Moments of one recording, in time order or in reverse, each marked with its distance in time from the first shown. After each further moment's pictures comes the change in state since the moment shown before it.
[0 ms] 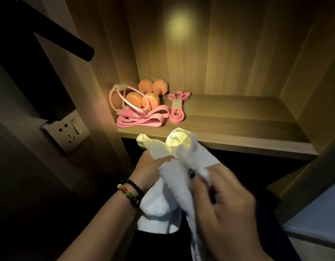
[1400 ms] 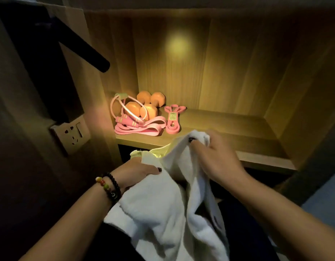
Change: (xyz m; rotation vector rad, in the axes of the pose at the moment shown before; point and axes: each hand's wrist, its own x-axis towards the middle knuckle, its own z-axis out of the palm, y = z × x) left_hand -0.005 -0.007 -0.060 0.078 -0.158 -0.116; right_hand 0.091 0.020 0.006 -0.069 -0.405 0.403
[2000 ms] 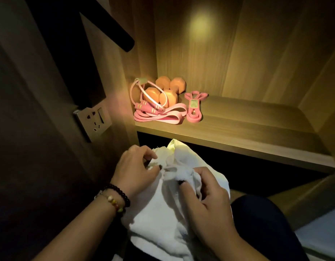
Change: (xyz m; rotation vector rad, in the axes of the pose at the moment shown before) left_hand -0.031 -0.041 -0.012 0.410 0.505 0.202; right_hand -0.082 0.007 0.086 0.360 -0.025 -0.063
